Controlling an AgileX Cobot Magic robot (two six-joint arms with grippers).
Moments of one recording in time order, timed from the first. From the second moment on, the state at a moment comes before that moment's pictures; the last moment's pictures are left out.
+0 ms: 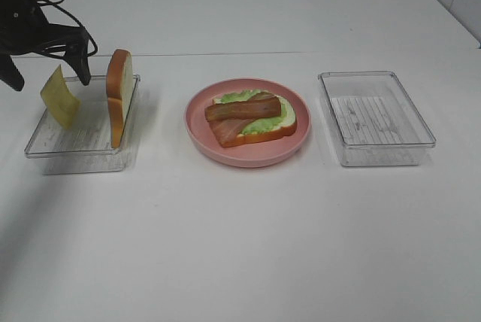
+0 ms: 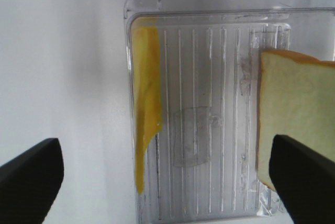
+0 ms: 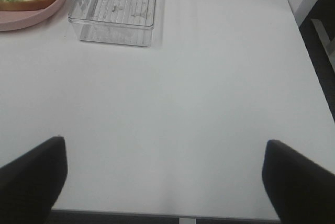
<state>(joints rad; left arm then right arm) -0.03 2.26 -1.92 -0.11 1.10 -0.07 0.12 0.00 -0.46 -0.16 1.11 0.10</state>
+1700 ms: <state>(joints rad) -0.04 2.17 -1.91 -0.06 1.06 -0.13 0.12 0.00 -0.46 -0.16 1.11 0.10</state>
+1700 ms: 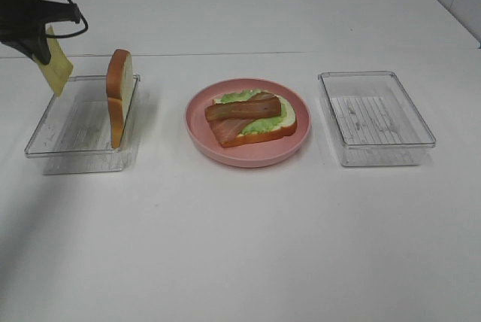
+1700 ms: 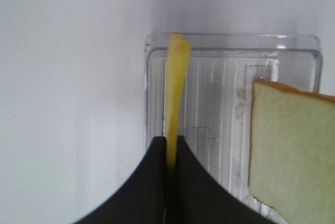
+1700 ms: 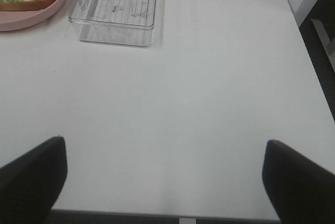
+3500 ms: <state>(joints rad) -0.45 2.46 -2.08 -0.84 0.88 0.14 0.12 0.00 -0.46 -0.16 1.11 0.10</state>
